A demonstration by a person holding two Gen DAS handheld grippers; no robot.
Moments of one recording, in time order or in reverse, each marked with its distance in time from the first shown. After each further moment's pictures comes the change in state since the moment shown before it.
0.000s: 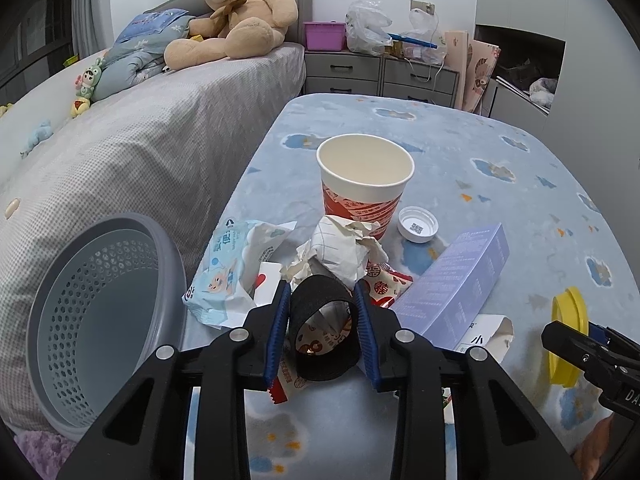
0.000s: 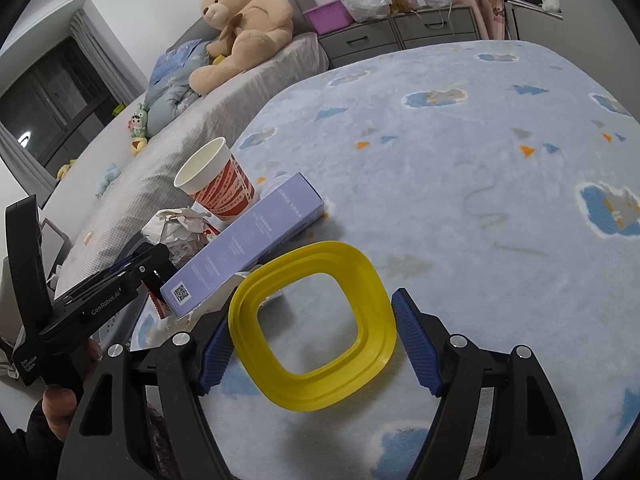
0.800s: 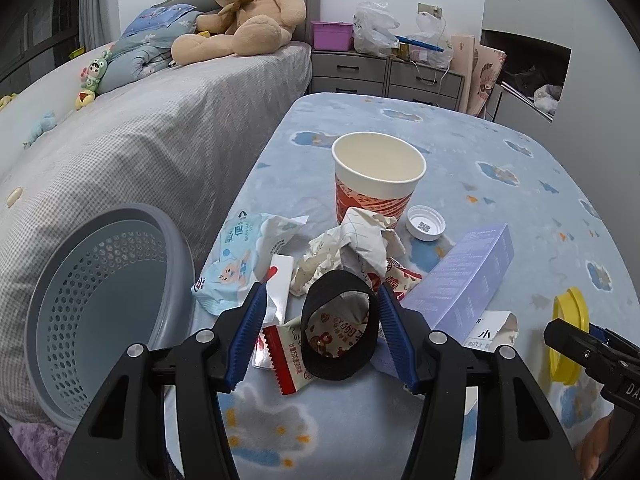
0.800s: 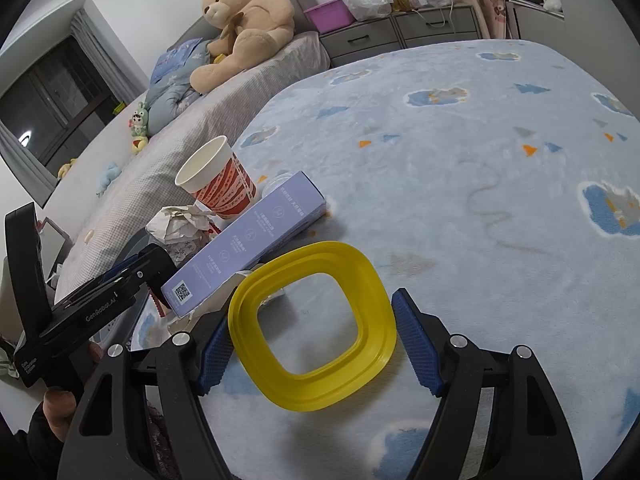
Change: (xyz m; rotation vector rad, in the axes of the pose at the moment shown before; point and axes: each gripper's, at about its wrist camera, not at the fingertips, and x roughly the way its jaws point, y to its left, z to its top) left arm -0.002 0.009 -0.005 -0.027 0.003 0.002; right arm 0.000 0.002 -0.001 -0.002 0.003 -0.001
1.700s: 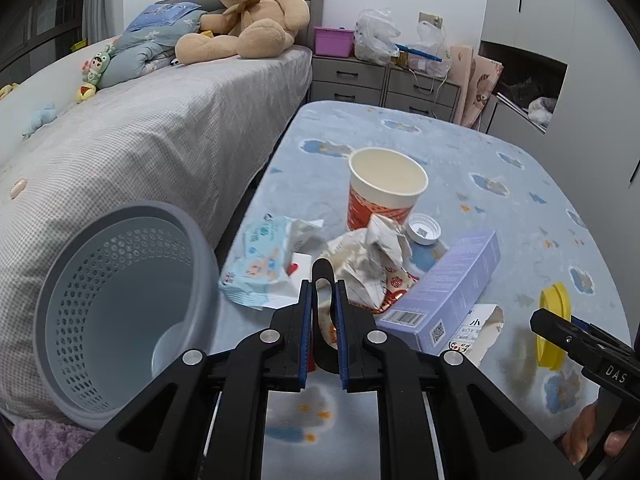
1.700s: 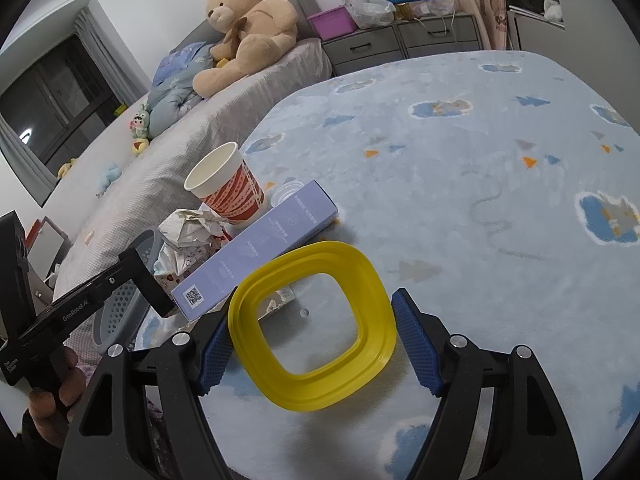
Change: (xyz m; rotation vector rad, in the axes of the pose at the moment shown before) left arm -0.033 0.028 0.000 -0.034 -0.020 -0.040; right arm -0.008 0.015 0.000 -0.018 -0.024 -0.011
